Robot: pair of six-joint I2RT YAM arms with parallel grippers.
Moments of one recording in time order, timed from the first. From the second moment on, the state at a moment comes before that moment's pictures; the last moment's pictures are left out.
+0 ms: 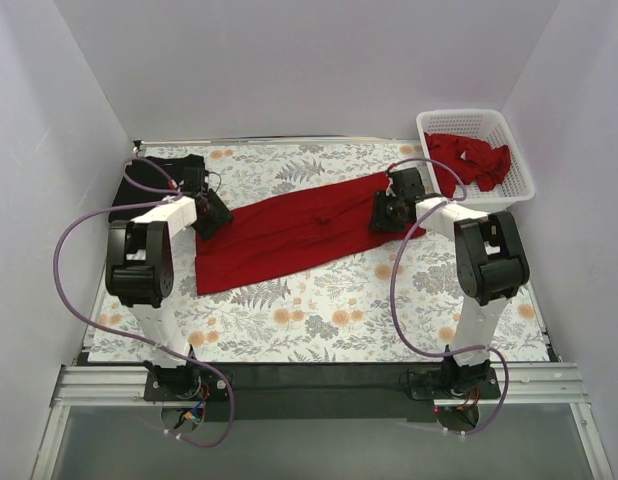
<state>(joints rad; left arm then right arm) -0.06 1.94 1.28 -0.41 -0.06 -0.68 0.28 1.86 1.14 -0.22 -0.14 0.34</state>
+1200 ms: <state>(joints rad) -0.21 1.29 0.71 -0.63 -0.08 -0.86 0.47 1.86 1.32 -0.38 -0.27 0.10</state>
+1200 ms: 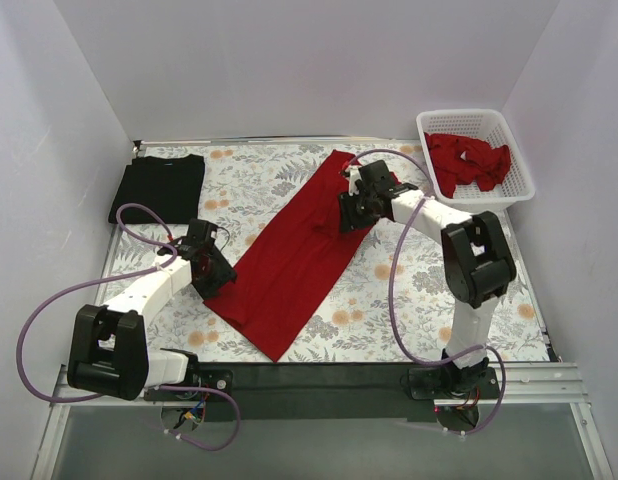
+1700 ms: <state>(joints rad) -0.21 1.29 0.74 -0.66 -0.11 -0.83 0.34 2.18 1.62 -0.37 -0.26 0.10</state>
